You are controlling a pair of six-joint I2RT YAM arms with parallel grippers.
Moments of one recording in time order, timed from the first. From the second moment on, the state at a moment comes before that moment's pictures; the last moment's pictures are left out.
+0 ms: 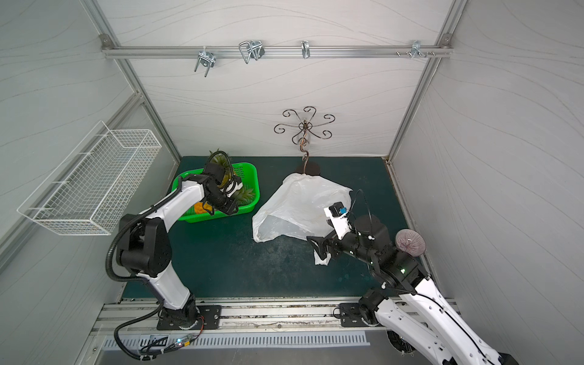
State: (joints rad) left arm -0.17 1.72 1.33 -0.94 0.18 0.27; right arm 0.71 0.62 0.83 -0.66 -0.20 0.12
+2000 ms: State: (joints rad) left arm -0.06 1.85 1.91 -1.02 0.01 -0.13; right arm 0.71 0.72 0.81 -0.64 -0.14 0.21
